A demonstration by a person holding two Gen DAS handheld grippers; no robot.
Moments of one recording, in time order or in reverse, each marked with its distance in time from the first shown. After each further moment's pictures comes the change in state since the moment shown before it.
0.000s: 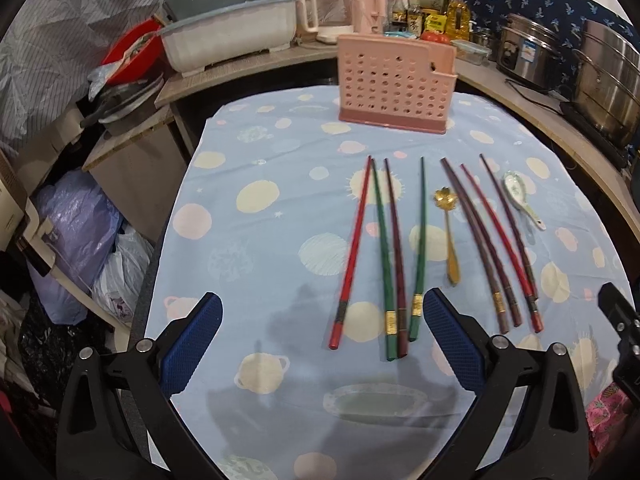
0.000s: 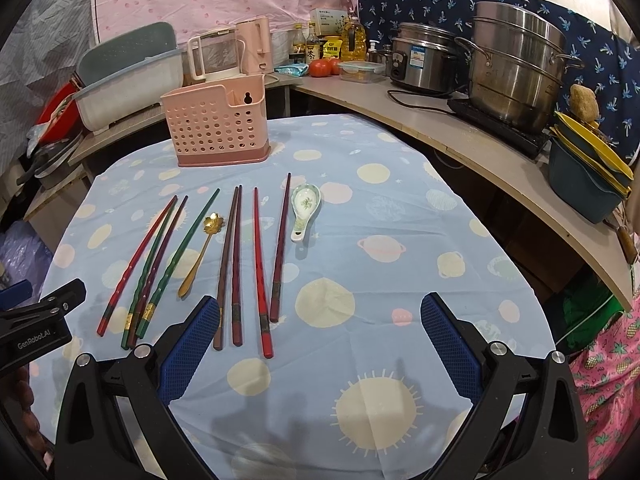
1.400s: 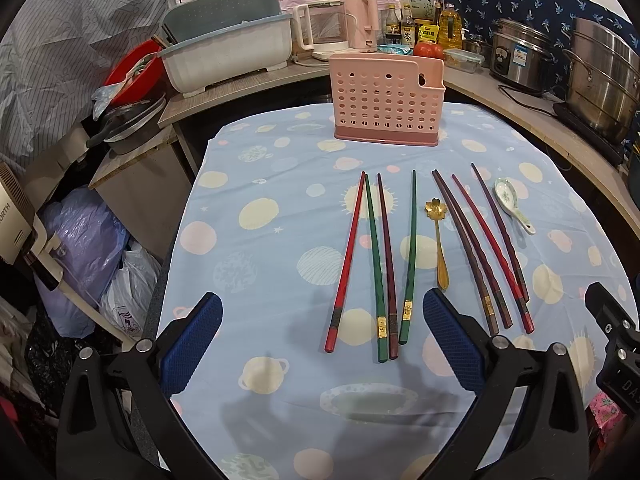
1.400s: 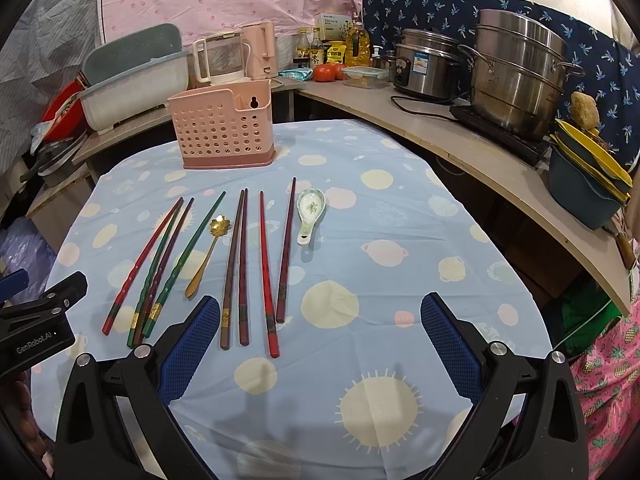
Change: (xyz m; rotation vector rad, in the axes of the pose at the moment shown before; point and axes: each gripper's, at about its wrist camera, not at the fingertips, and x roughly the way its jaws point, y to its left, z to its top) left arm -0.024 -0.017 0.006 0.047 -0.062 0.024; right arm -0.010 0.003 0.001 -0.012 -0.019 0.006
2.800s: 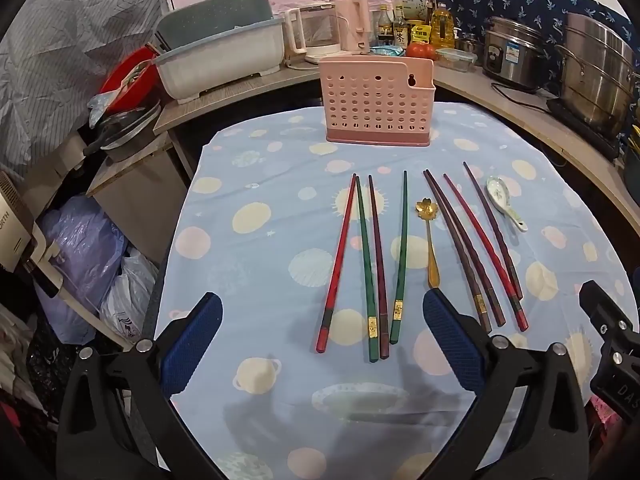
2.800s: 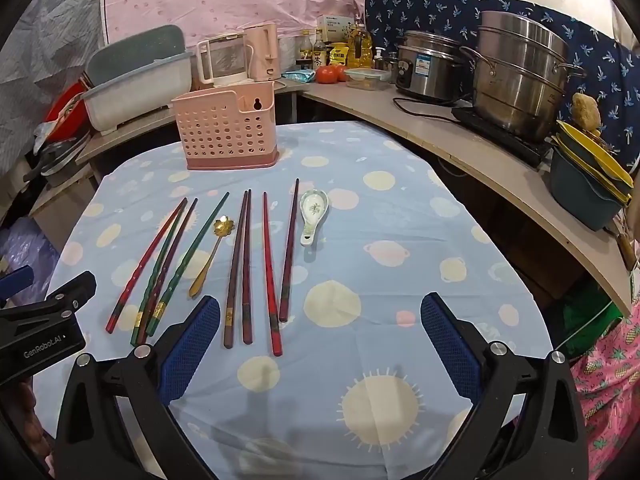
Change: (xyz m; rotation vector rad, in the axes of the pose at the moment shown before) left arm -0.004 -0.007 0.001 0.018 -0.007 -0.004; right arm -0.004 0.001 0.002 -0.004 -0.002 0.010
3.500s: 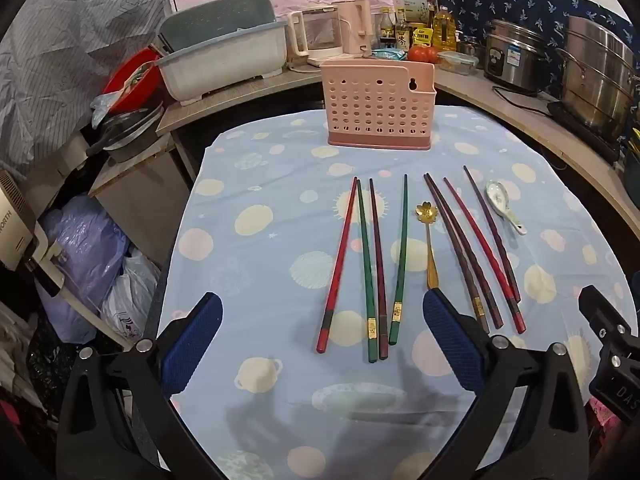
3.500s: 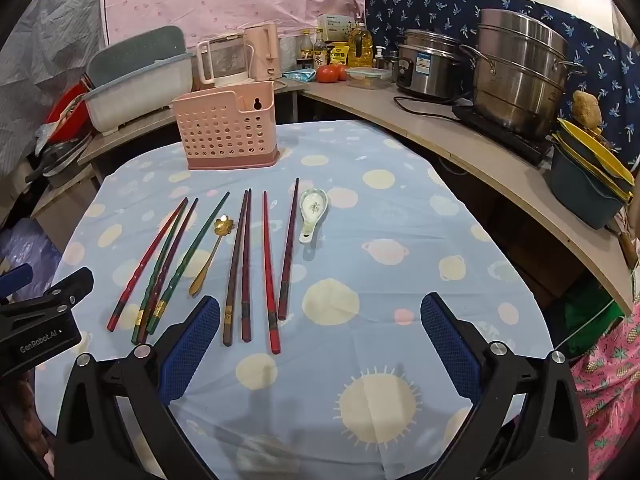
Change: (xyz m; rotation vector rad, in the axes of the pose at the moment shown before) left arm -0.005 -0.001 0.000 -0.008 -0.018 0.012; right arm -0.002 -0.003 -0.001 0.013 0.001 0.001
